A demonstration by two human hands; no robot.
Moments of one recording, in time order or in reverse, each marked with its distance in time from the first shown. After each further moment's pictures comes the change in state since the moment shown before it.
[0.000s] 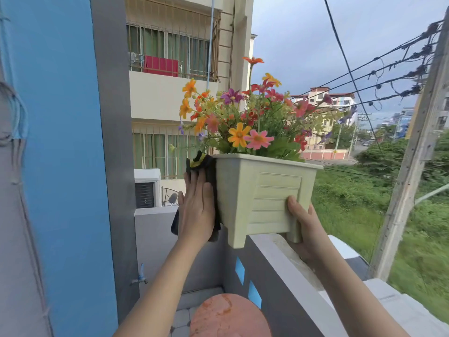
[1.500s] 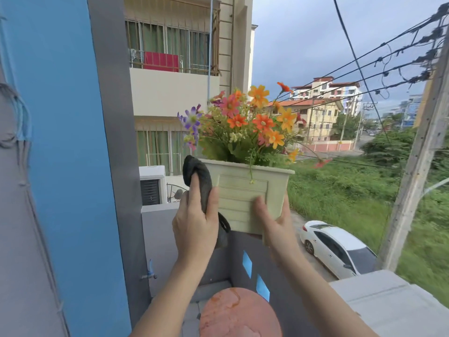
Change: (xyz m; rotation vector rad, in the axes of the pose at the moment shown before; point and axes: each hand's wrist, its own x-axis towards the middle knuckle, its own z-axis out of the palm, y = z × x) left_hand -0.029 0.010 -0.013 0.238 0.349 0.129; right_hand -0.006 0.051 0.048 -0.416 0.181 -0.153
